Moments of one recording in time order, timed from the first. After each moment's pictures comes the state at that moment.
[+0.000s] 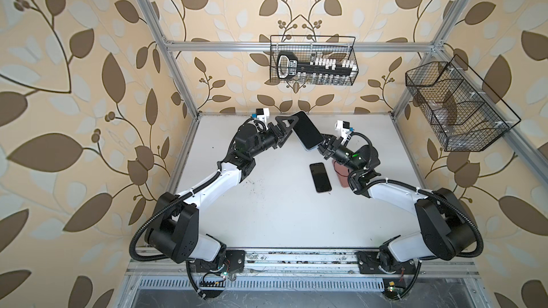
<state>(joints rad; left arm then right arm) -0.43 1.41 0.98 0.50 0.49 -1.28 0.42 1.48 0.71 1.08 -0.50 1.50</state>
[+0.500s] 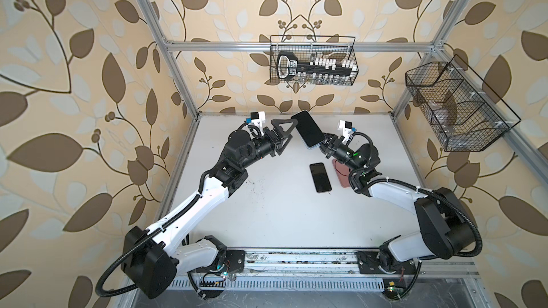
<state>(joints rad) -0.56 1.13 0.97 0.25 0.36 -1.36 0.40 1.49 0.71 1.04 -0.47 1.47</state>
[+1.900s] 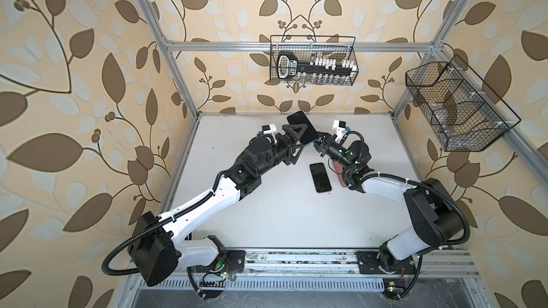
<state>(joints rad) -0.70 1.25 0.97 0.27 0.14 -1.61 0.44 1.59 0.77 1.02 -0.40 1.44</state>
